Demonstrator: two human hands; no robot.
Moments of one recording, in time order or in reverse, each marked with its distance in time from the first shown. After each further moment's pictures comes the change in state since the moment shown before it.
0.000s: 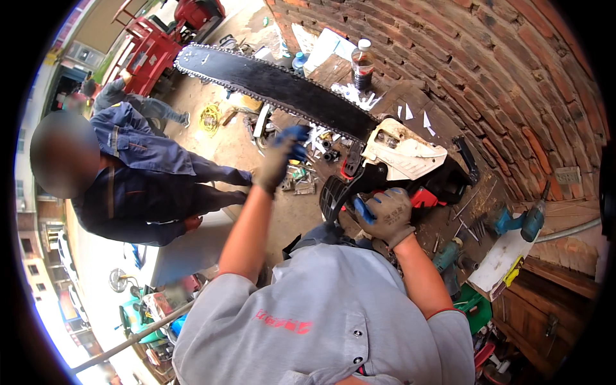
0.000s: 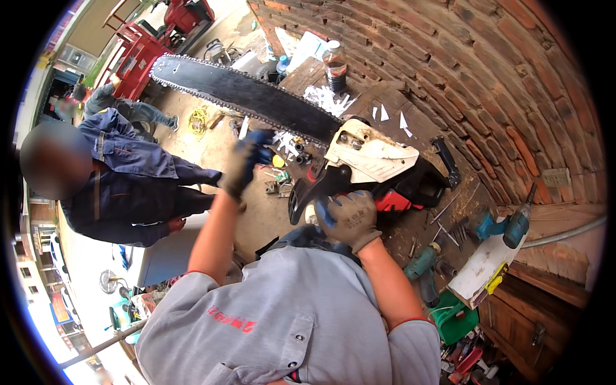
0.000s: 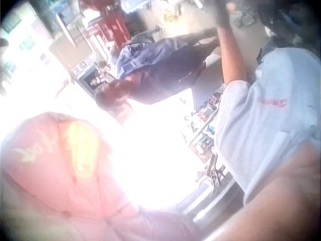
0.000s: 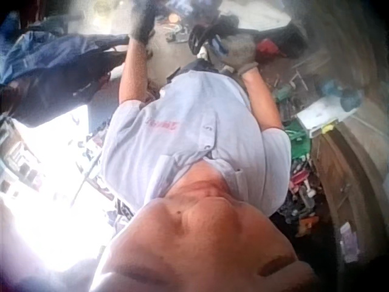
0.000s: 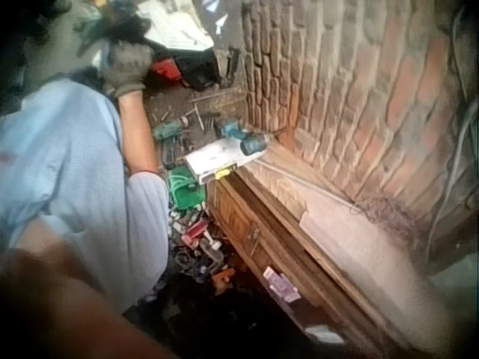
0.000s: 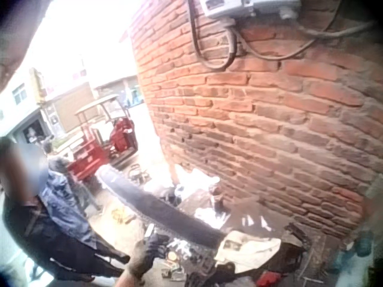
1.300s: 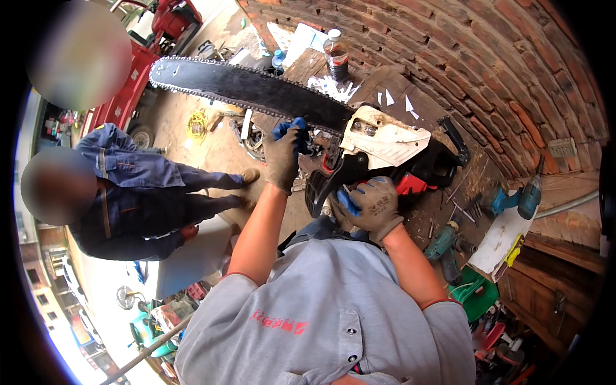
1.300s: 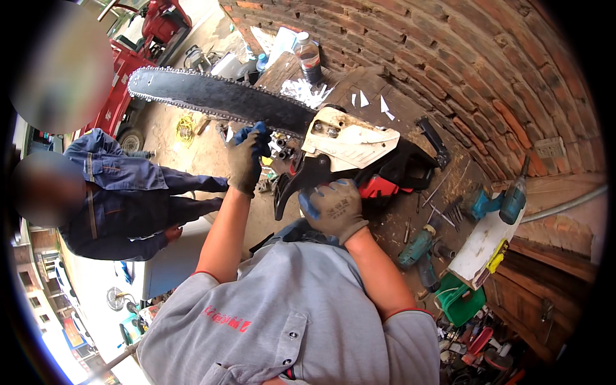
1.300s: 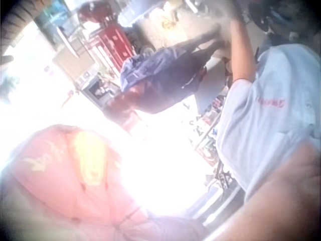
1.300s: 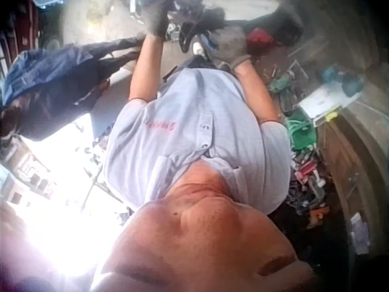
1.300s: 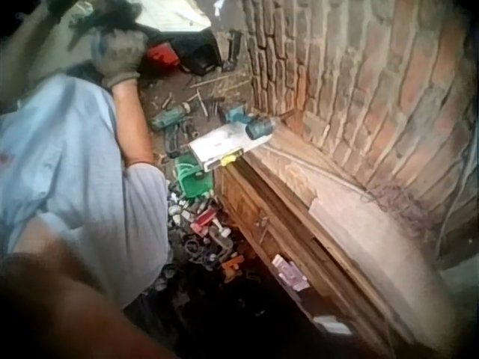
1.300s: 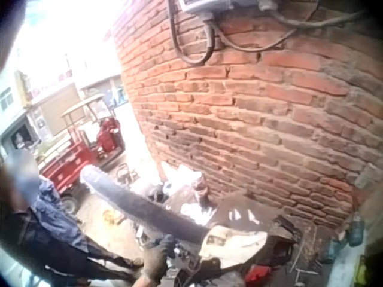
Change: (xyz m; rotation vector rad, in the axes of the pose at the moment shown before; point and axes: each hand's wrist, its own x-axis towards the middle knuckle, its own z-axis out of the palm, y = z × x) left_hand 0.012 -0.009 0.069 -0.290 0.204 0.052; right_hand -0.011 0.006 0.007 0.025 0.034 0.038
